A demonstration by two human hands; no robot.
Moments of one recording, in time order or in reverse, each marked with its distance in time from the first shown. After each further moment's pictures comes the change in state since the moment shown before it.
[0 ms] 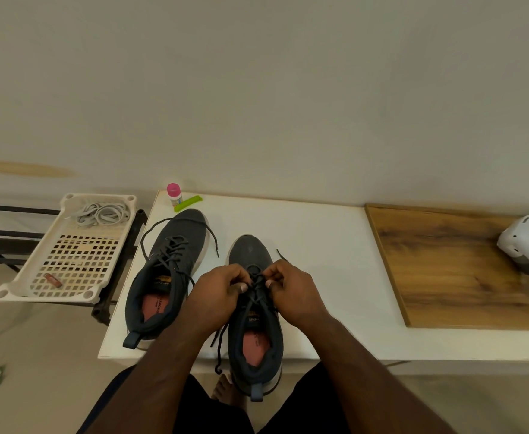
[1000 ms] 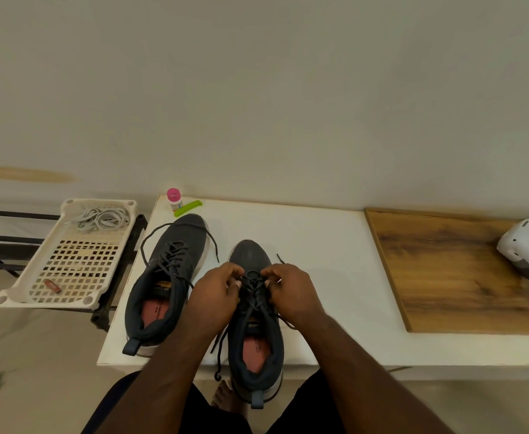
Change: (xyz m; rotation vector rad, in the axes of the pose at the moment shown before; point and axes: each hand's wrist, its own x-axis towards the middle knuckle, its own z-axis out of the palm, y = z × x) left_hand 0.010 -0.013 0.010 0.030 0.124 -0.041; right_hand 0.014 -0.002 0.004 -0.091 0.021 -0.020
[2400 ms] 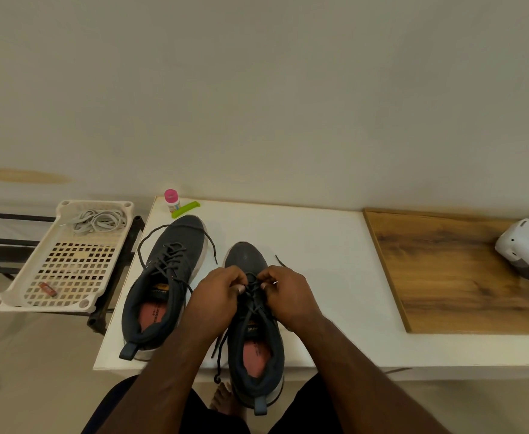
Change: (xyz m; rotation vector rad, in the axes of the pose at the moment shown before) left_hand 0.001 0.004 -0.001 0.065 -0.025 0.096; right_hand 0.002 0.004 0.007 -0.003 -0.012 0.014
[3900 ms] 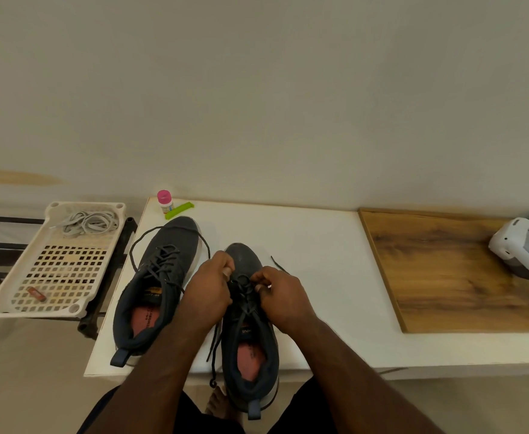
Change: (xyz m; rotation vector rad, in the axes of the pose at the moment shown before) left_hand 0.021 -0.009 0.003 -0.039 0.036 -0.028; right_hand -0.002 -0.005 -0.001 0.026 -0.015 0.008
